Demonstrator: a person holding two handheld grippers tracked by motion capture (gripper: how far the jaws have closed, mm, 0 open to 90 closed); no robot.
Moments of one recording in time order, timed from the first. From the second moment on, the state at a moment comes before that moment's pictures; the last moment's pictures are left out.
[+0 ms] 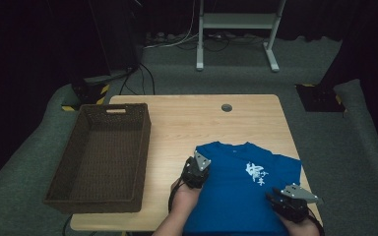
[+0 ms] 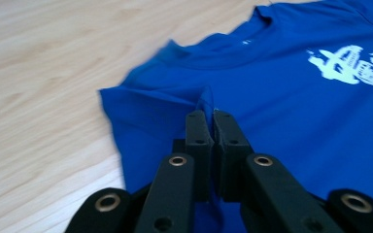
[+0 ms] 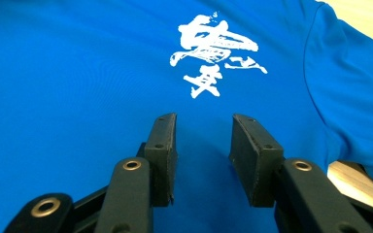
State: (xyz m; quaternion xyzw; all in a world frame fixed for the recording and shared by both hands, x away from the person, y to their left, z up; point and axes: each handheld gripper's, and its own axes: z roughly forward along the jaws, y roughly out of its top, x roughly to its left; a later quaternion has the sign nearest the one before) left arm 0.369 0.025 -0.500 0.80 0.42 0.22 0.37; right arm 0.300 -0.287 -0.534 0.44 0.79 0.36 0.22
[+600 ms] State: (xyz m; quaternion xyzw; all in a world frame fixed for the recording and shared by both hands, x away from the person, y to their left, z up) left arm 0.365 0.047 -0.494 0.79 0.42 0.23 0.39; right arm 0.300 -0.289 -0.535 0.44 0.79 0.36 0.22
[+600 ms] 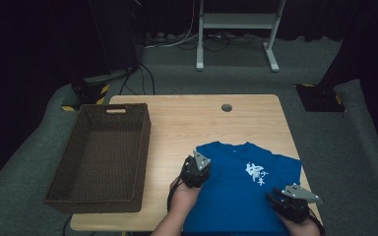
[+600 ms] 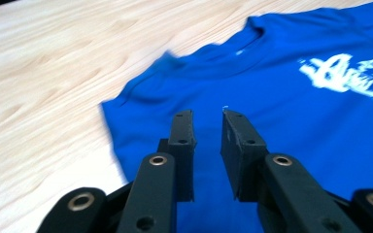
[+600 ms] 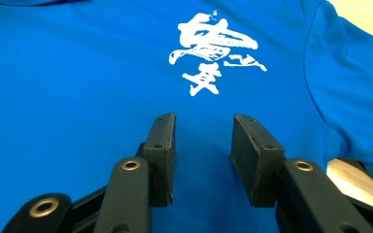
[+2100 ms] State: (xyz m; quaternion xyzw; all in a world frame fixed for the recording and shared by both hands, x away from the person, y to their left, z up) left arm 0.348 0.074 -0.539 0.80 0.43 0.21 0.37; right arm 0.300 -0.286 -0.537 0.44 0.80 0.36 0.22
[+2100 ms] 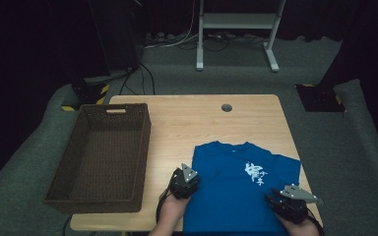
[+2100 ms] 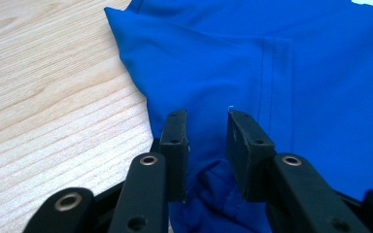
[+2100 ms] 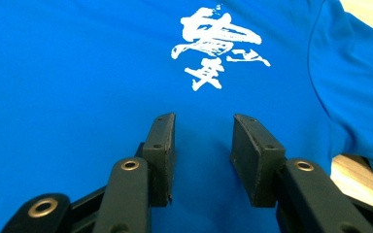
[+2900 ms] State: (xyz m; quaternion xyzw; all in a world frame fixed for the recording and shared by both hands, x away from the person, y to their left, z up) left arm 0.348 0.108 -0.527 0.78 0.44 0.22 0.38; right arm 0.301 -0.291 -0.535 0.45 0.78 0.37 0.22
